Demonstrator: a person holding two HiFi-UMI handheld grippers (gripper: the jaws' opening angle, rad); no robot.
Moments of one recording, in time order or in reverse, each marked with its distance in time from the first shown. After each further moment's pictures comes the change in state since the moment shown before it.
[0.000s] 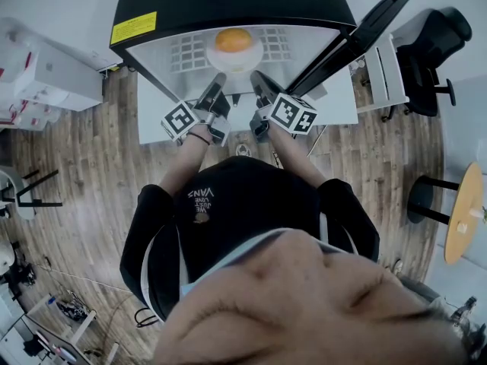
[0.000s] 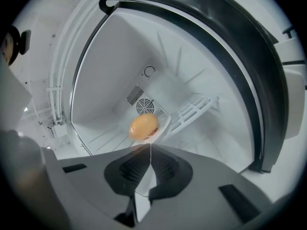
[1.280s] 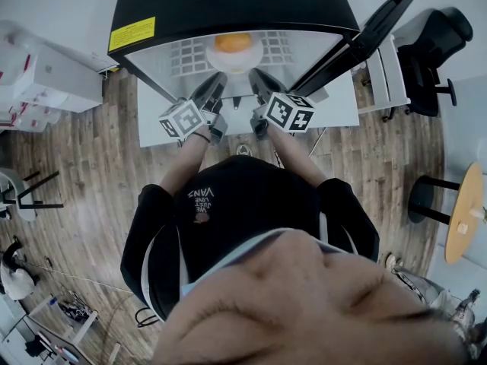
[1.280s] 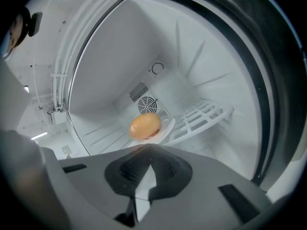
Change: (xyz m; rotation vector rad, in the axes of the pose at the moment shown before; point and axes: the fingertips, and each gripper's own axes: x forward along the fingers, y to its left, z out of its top) left arm 0.008 0.009 0.004 0.363 0.115 0.101; right arm 0.013 0.004 0.005 -0.139 0.017 -0.015
